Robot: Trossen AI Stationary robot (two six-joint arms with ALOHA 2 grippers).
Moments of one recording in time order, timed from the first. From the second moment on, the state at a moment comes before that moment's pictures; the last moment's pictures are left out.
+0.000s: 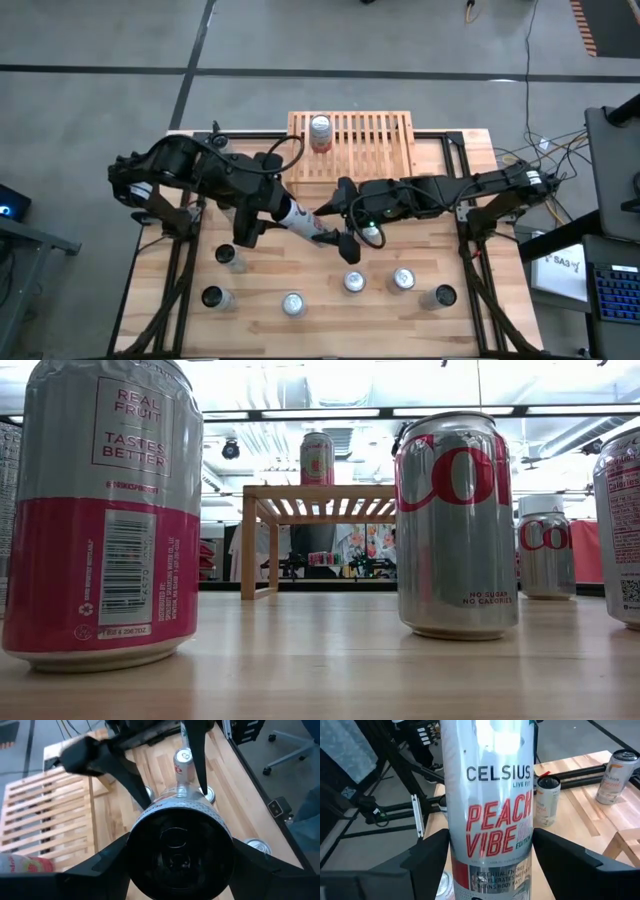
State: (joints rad) left arm -0.22 1.63 2.25 -1.38 -0.10 0.14; right arm 0.19 1.60 1.62 -0.41 0.07 0.29
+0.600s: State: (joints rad) left arm -0.22 1.63 2.24 -1.39 -0.08 0.14; right arm 0.17 1.65 1.65 -0.39 -0.06 0.27
